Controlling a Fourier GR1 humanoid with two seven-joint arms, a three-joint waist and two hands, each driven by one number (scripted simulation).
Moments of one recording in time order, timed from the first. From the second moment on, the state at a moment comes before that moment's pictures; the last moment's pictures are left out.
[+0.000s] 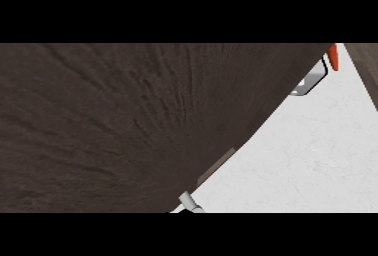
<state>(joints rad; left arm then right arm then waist) 0.42 0.70 -0.10 -1.99 0.85 0.07 -0.52 -0.51 -0.05 0.82 -2.16 -0.09 -0.30 0.69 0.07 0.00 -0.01</state>
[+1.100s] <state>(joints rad) 0.39 0.77 0.09 -1.94 0.98 -0.08 -0.45 -1.27 0.00 0.55 -1.25 -0.80 -0.09 0.56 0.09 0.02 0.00</state>
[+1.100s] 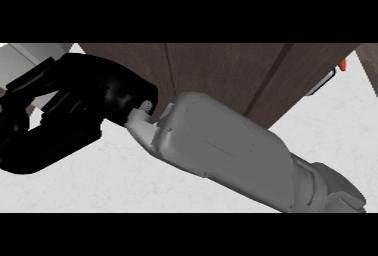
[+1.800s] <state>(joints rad) 0.40 0.78 0.16 -1.93 1.01 -0.10 -0.41 -1.34 0.00 0.47 -0.86 -0.75 0.07 0.24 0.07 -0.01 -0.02</state>
